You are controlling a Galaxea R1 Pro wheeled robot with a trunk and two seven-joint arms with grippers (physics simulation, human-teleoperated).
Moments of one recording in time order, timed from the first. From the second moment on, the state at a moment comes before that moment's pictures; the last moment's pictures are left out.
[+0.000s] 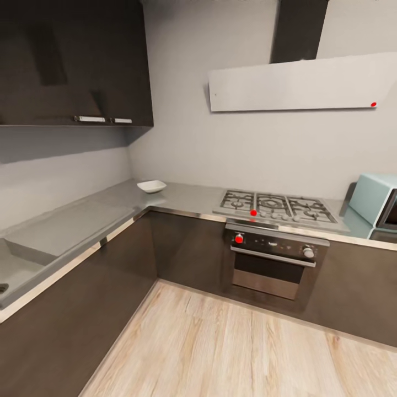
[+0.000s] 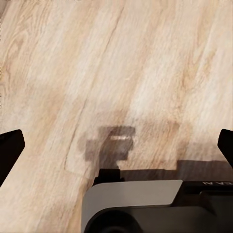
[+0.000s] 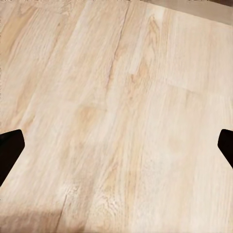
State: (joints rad) left arm -0.01 0.01 0.01 -0.27 0.02 -0.32 0.00; right arm 0.00 -0.03 0.00 -0.45 0.00 -0.36 -0.08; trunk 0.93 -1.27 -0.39
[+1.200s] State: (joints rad) left arm -0.01 0.01 0.01 -0.27 0.02 -0.32 0.00; right arm 0.00 -0.03 0.00 -0.45 0.00 -0.36 -0.08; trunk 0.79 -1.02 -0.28
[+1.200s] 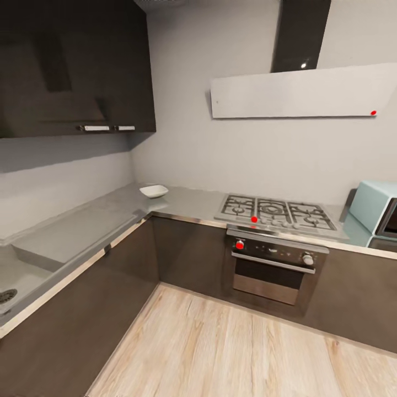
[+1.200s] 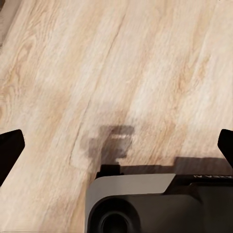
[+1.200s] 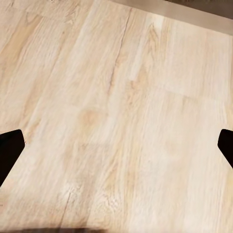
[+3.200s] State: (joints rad) left arm -0.01 0.01 0.01 -0.27 0.02 -0.32 0.00; right arm 0.00 -0.03 0.00 -0.45 0.00 -0.36 -0.08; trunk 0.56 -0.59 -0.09
